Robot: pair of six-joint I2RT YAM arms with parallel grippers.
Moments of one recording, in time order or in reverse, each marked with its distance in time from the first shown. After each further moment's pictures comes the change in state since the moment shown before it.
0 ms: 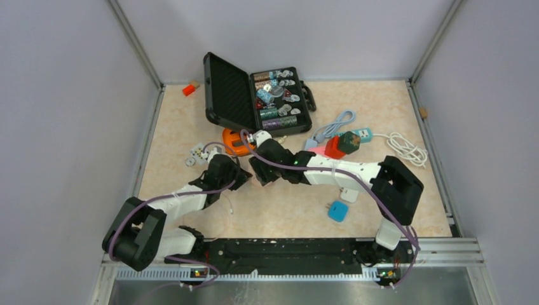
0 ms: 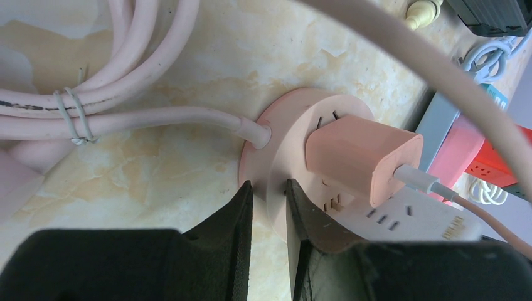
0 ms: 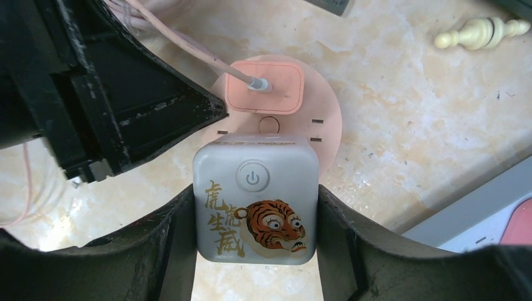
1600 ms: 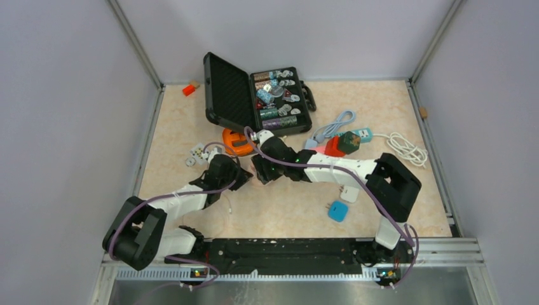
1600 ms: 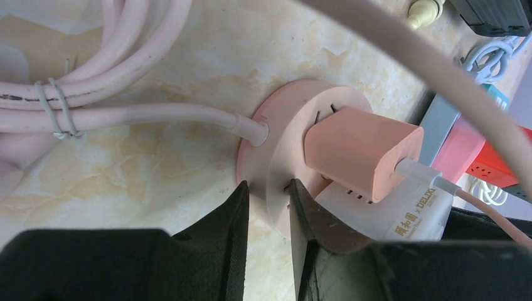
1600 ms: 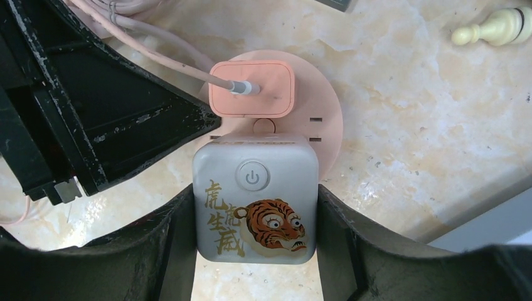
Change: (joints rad) left arm -0.001 -0.002 -0.001 -0.003 -0.004 -0.008; right arm -0.055 0.013 -0.034 0.064 -0.094 0.021
